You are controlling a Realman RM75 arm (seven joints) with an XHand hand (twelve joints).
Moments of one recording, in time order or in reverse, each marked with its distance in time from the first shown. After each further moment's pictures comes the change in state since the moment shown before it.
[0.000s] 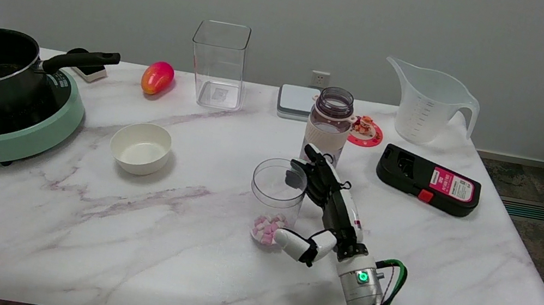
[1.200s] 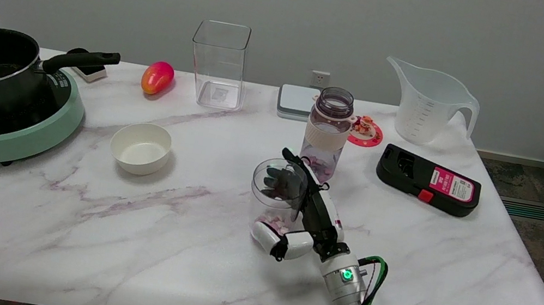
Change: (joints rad) arm 0.050 -0.029 -0.010 -0.071 -0.097 -0.034 0.111
